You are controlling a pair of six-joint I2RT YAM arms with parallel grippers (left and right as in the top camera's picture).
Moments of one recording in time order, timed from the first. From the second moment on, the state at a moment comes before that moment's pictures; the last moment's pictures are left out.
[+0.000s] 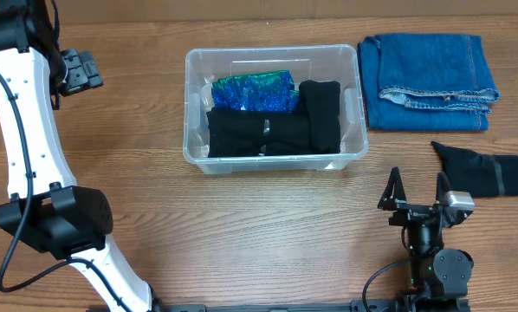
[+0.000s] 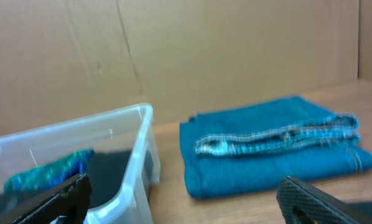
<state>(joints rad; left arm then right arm) 0.26 2.06 2.32 -1.52 -0.18 -0.18 0.01 0.01 0.02 0.02 0.06 0.23</state>
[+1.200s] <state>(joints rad) 0.26 2.06 2.31 -1.52 -0.16 -0.17 -0.62 1.64 1.41 -1.01 -0.20 0.57</state>
